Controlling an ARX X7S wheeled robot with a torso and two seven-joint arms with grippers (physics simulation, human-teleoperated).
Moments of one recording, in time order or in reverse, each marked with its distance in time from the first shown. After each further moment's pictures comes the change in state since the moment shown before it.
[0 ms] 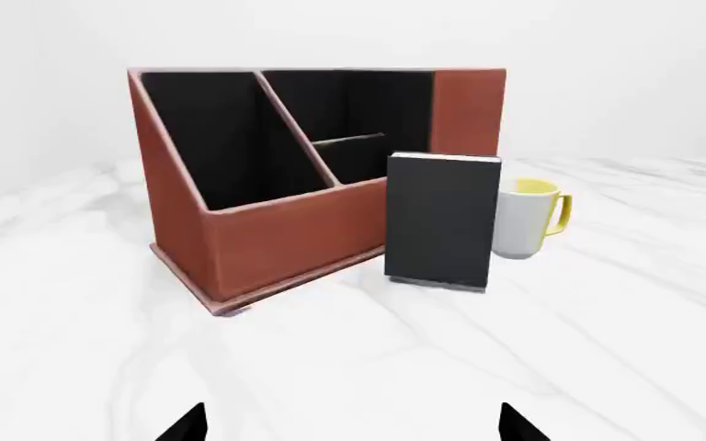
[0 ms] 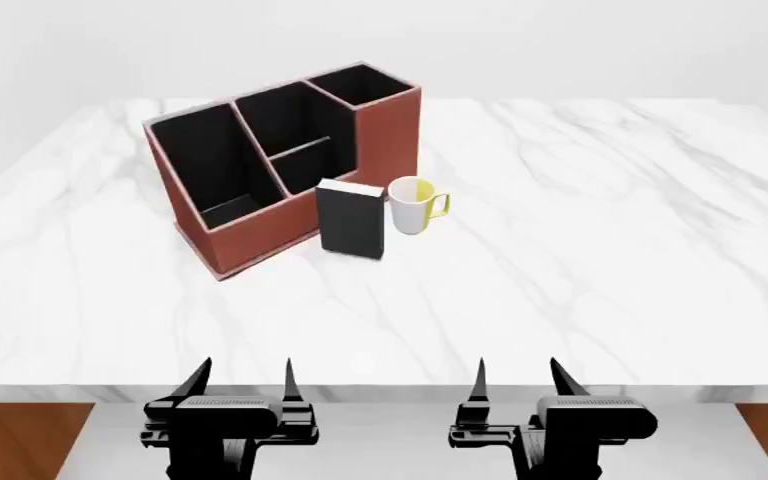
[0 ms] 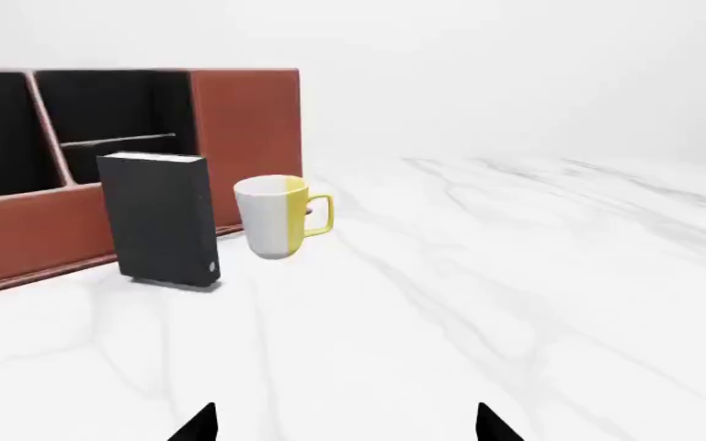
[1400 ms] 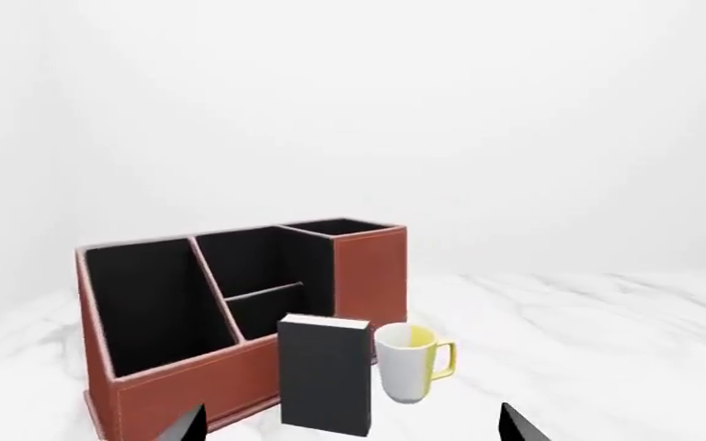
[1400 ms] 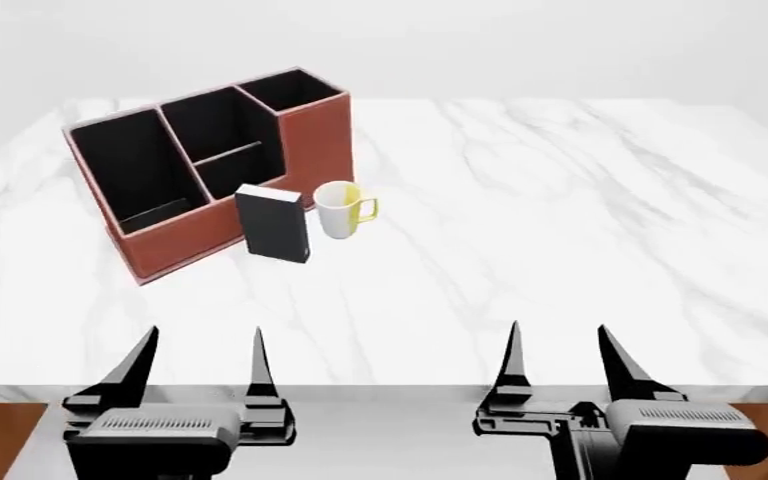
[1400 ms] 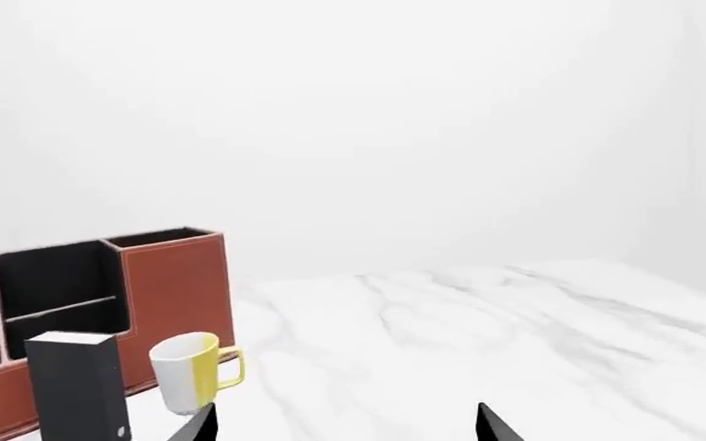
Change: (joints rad) left arm 0.166 -0.141 0.084 0.569 -0.082 -0.175 -0.148; right arm -0.129 0.132 -0.069 -0.474 0.171 0.107 0.144
